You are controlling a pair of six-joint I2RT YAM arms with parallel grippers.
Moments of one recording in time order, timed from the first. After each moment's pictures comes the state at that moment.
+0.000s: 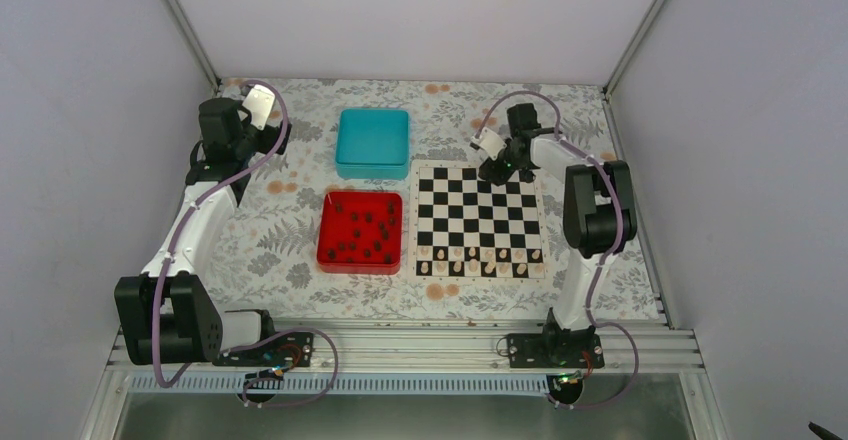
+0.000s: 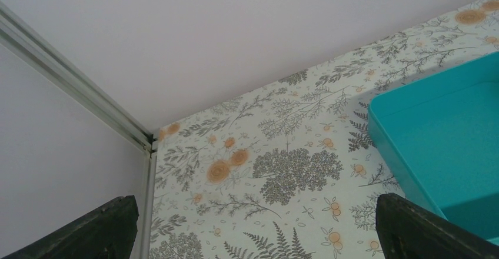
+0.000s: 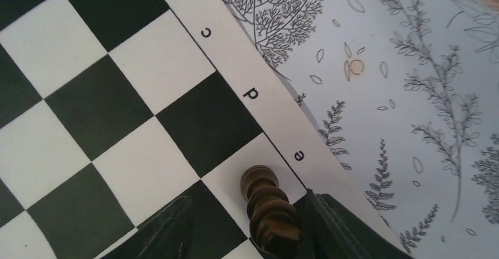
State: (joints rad) left arm 0.05 1.28 0.98 -0.08 0.08 0.38; right arm 0.16 1.97 1.35 -0.53 -0.28 -0.71
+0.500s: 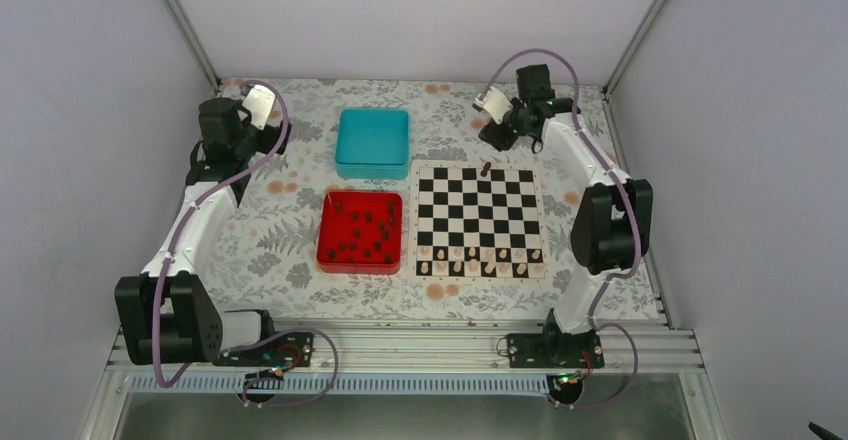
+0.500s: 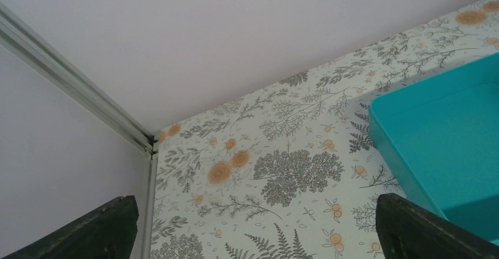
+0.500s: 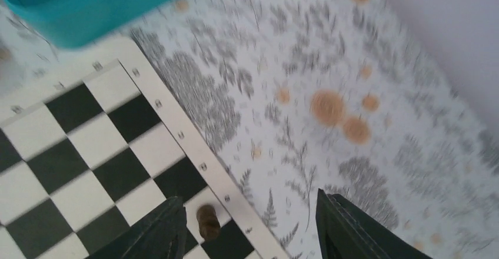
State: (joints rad) left arm 0.05 1.28 0.98 -0.08 0.08 0.38; right arm 0.17 1.84 1.54 -0.66 -0.28 -0.71
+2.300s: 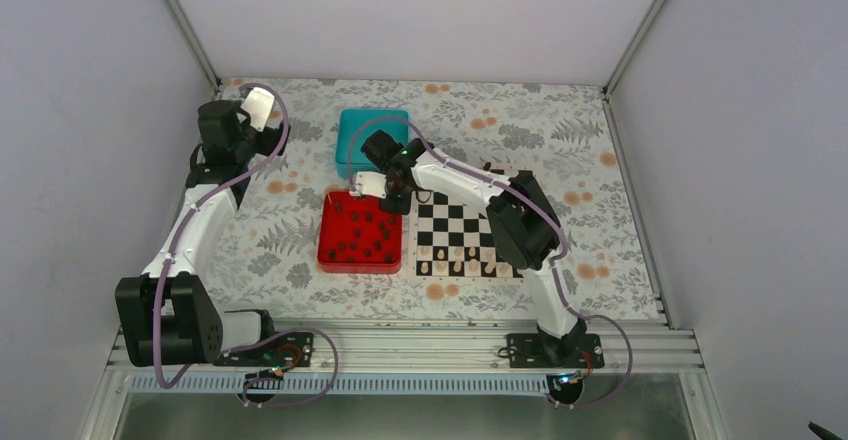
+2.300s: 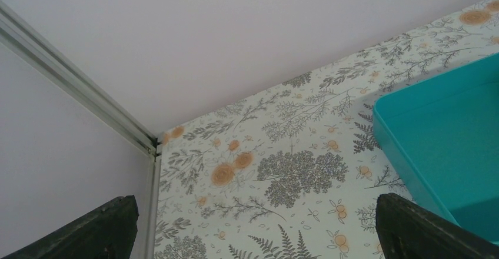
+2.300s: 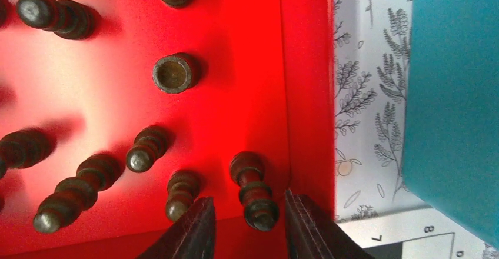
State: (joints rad) left arm 0.06 1.27 0.95 -0.04 0.08 0.39; right arm 0.84 2.16 1.77 -0.89 0.00 -0.66
